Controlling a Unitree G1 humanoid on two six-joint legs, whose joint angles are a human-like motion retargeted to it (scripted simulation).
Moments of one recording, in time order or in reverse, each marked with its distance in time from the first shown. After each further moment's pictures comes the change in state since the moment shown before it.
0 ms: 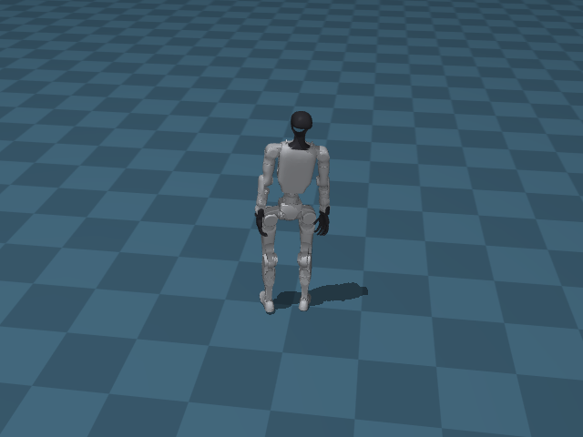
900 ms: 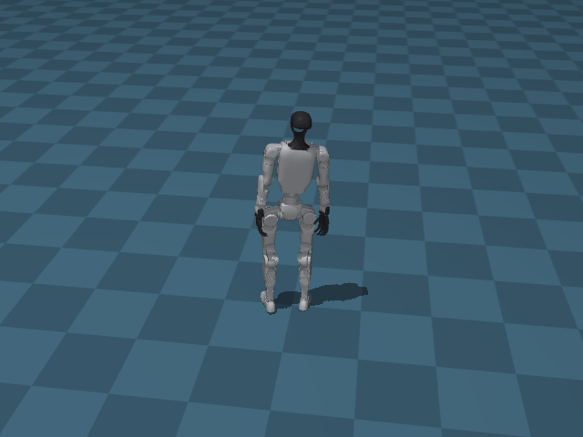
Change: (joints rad) left arm 0.001 0.002 0.005 0.001 -0.002 0.001 0.002; right arm 0.000 0.003 0.005 -0.001 -0.007 -0.001 0.001; waist -0.005 0.004 -0.006; left_leg 0.002 -0.001 0.013 -0.006 -0.008 0.008; right_leg -0.007 0.009 0.006 0.000 0.000 -0.002
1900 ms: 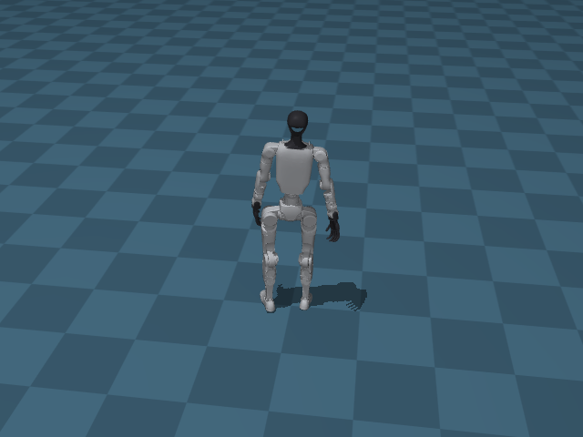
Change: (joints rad) left arm -0.197 0.073 -0.039 -0.041 -0.139 -0.008 -0.019; right arm 0.123 -0.098 -0.070 -0.026 -0.060 -0.084 -0.117; waist -0.022 -0.046 0.051; left_leg -0.004 0.040 0.141 0.012 -0.011 -0.015; right_leg -0.062 0.008 0.104 0.012 0.040 0.006
